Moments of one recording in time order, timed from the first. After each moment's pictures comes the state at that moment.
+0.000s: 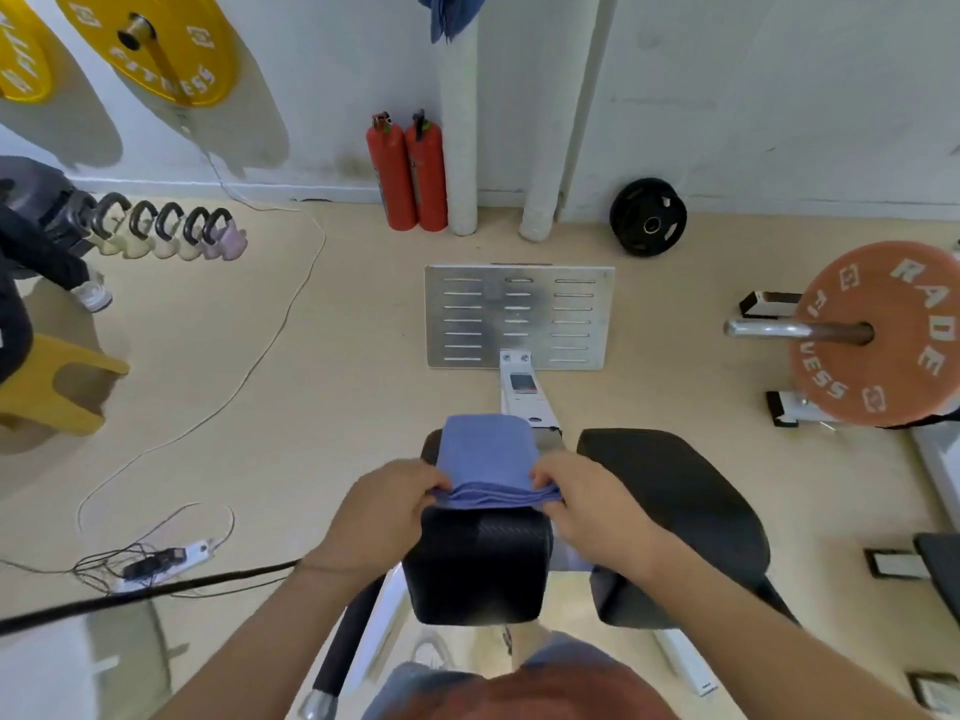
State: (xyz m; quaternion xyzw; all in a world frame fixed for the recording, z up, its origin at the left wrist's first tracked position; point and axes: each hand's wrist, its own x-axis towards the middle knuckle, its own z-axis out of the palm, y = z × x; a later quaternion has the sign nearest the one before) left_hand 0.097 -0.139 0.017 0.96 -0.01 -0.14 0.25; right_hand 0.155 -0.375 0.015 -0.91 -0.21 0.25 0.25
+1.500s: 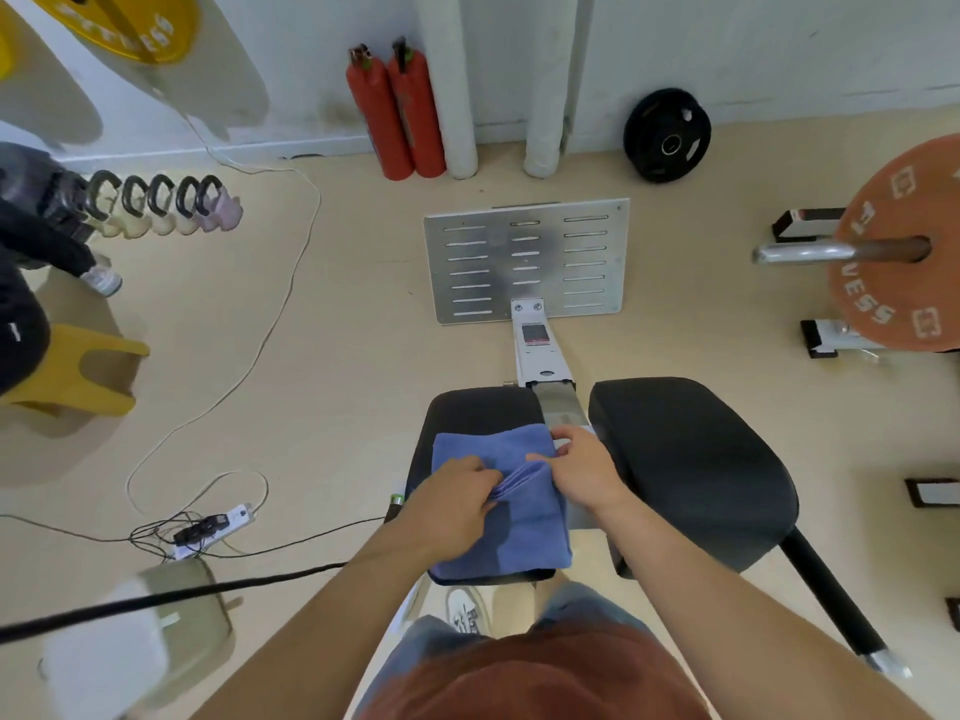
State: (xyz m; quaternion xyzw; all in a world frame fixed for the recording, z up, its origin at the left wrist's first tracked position) left_hand 0.111 -0.193 -0.023 0.93 -0.09 -0.31 0.20; right_hand 0.163 -0.364 -0.074 -0.81 0.13 0.36 0.44
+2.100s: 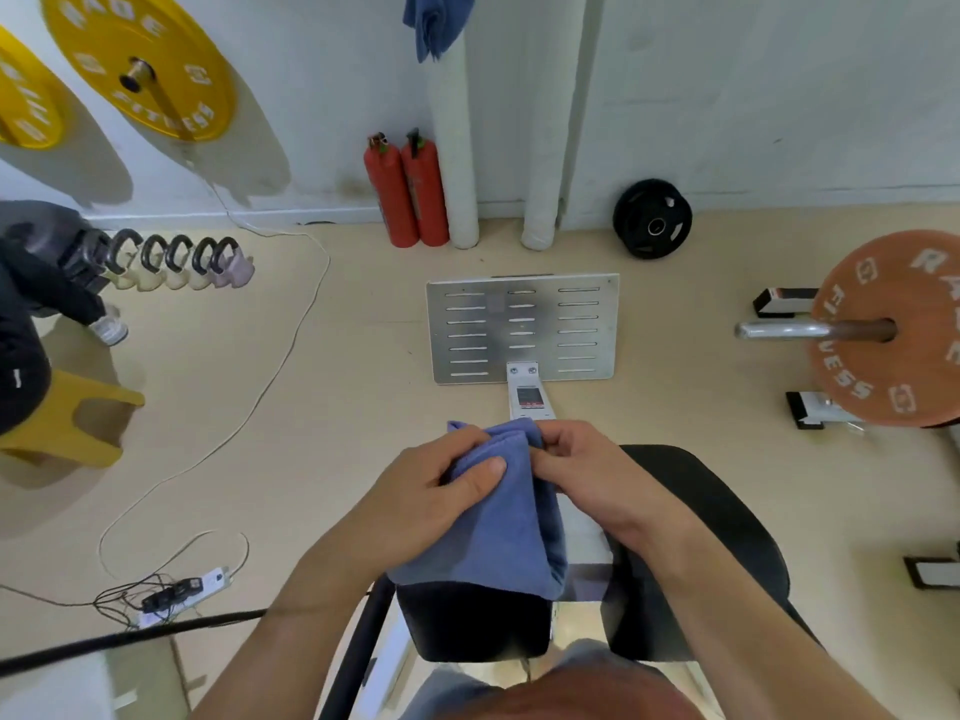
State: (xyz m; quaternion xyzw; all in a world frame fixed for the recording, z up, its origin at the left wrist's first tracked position) left_hand 0.144 -0.178 0.092 0.84 0.00 -0.17 0.51; right_hand 0.198 -0.360 0.081 -0.69 -0.08 0.38 0.61
